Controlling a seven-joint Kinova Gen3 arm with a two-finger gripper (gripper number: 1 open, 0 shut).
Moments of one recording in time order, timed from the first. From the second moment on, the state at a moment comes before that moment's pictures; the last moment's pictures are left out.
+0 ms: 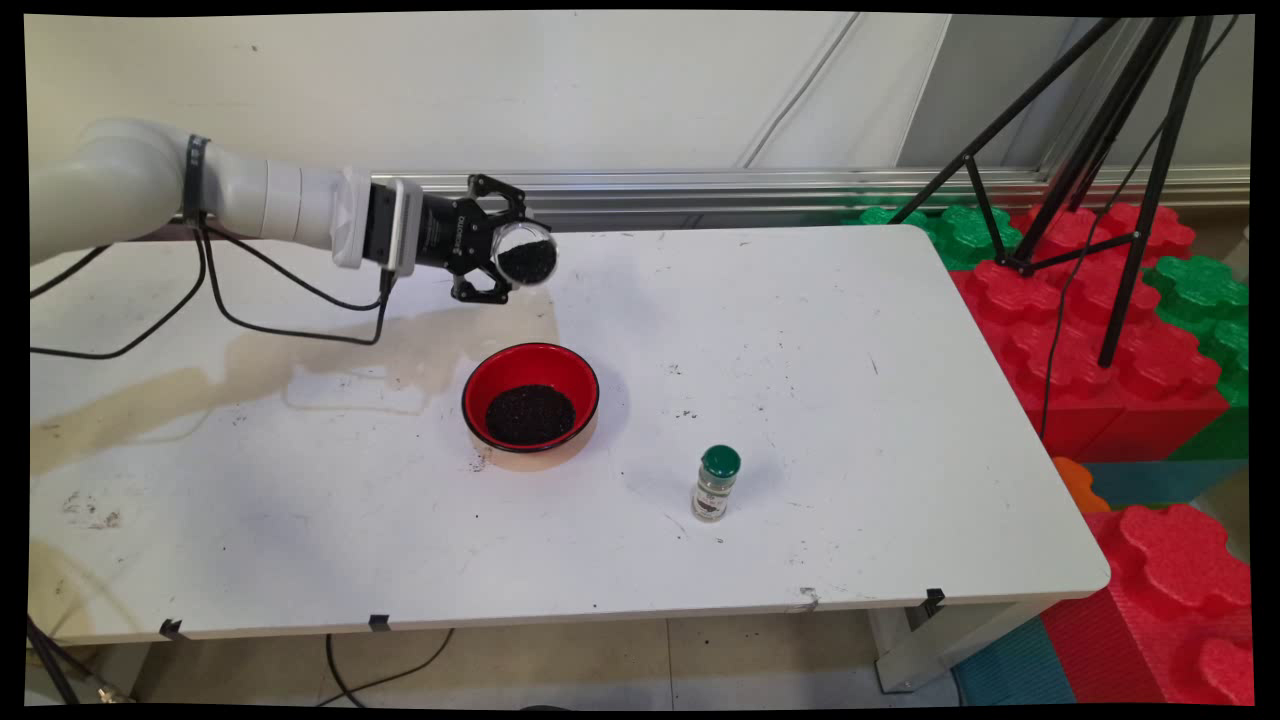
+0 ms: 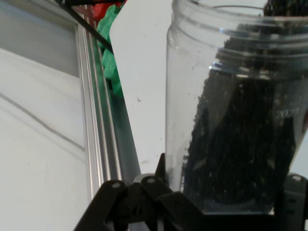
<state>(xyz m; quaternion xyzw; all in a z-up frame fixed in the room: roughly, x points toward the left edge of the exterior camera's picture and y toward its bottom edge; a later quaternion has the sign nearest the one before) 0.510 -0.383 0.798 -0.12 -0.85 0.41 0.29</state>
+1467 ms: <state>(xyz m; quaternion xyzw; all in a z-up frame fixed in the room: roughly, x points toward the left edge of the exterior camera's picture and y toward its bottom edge) 0.493 -0.441 0.827 0.17 -0.85 0.27 0.42</state>
